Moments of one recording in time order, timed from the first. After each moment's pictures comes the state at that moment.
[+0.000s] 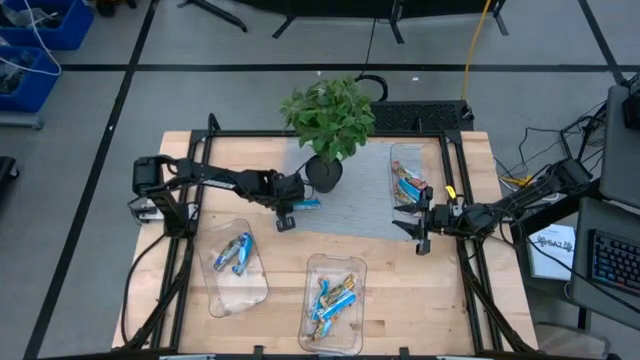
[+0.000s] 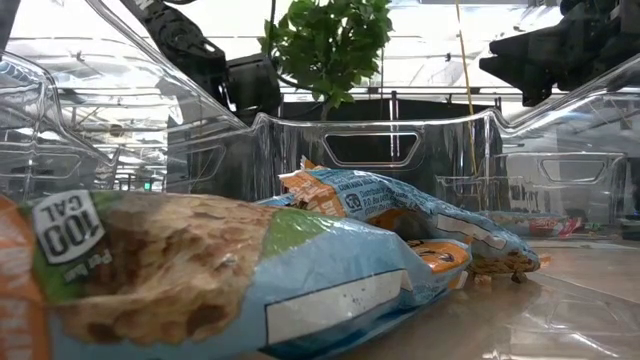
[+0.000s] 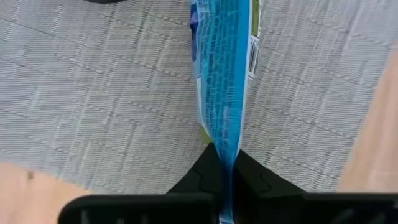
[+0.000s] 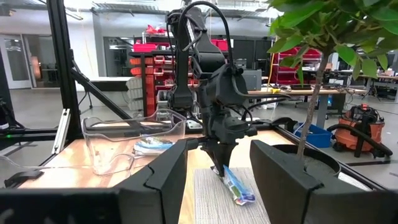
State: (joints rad) left arm 0.20 1.71 0.93 -0.43 -0.04 -0.02; right arm 0.40 0.64 0.02 0.81 0.55 -0.07
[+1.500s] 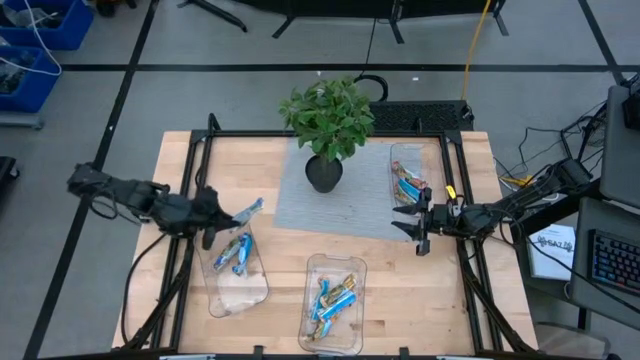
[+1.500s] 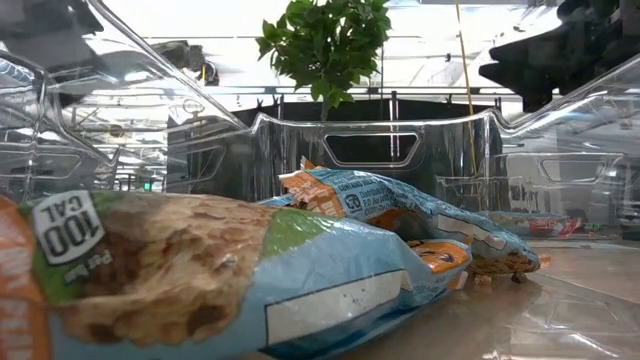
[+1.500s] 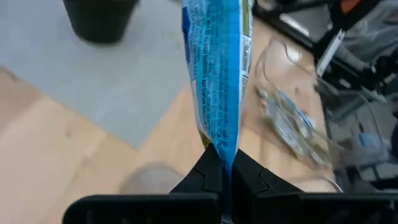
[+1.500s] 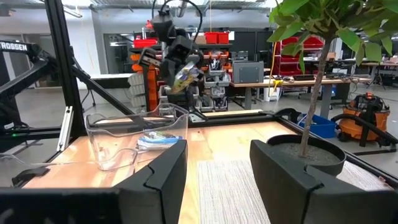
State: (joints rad) left arm -0.36 0.42 0.51 -0.63 -0.28 -0.70; right arm 0.40 0.64 0.02 0.78 0.55 -0.02
